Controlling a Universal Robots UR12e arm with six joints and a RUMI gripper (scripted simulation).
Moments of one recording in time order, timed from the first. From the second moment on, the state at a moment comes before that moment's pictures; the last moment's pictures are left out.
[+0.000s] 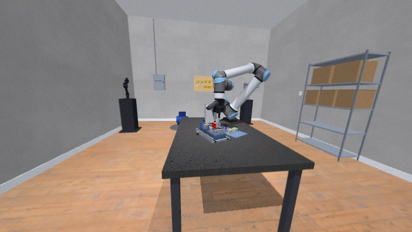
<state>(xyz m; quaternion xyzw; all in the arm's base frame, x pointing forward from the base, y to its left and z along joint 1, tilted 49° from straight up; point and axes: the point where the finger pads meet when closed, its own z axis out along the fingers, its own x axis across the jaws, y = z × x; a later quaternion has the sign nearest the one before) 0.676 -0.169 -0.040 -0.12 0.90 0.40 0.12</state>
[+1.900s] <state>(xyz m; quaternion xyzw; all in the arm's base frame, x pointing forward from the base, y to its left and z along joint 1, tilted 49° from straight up) 0.677 -0.162 -0.047 -0.12 0.90 0.40 0.12</state>
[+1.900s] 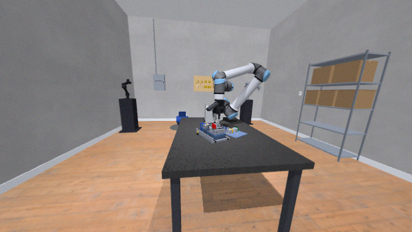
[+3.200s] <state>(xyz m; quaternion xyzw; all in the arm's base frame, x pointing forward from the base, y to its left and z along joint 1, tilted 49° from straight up) 0.678 -0.160 -0.049 -0.12 0.90 0.40 0.12</state>
